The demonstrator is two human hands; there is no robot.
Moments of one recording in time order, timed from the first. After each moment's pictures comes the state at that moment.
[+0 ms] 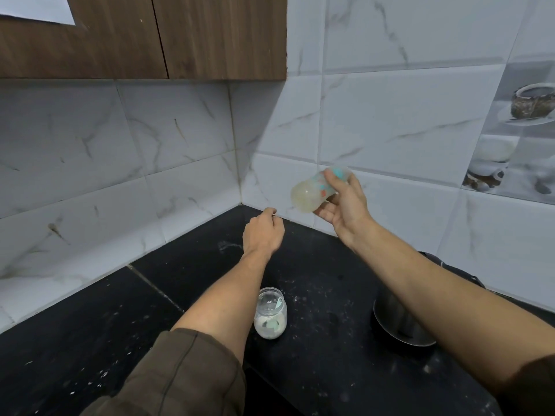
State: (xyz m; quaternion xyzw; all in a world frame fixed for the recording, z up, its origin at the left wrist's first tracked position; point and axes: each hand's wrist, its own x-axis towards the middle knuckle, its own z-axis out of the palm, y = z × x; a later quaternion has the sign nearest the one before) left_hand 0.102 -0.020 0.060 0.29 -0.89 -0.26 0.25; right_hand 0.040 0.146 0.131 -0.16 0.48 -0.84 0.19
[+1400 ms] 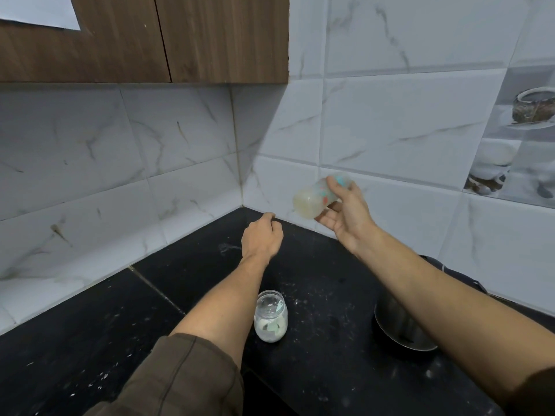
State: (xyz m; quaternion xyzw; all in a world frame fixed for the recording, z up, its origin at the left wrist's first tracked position) left_hand 0.107 -0.020 0.058 0.30 -0.88 -0.26 0.25; right_hand 0.040 0.150 0.129 -0.16 0.48 -0.83 0.22
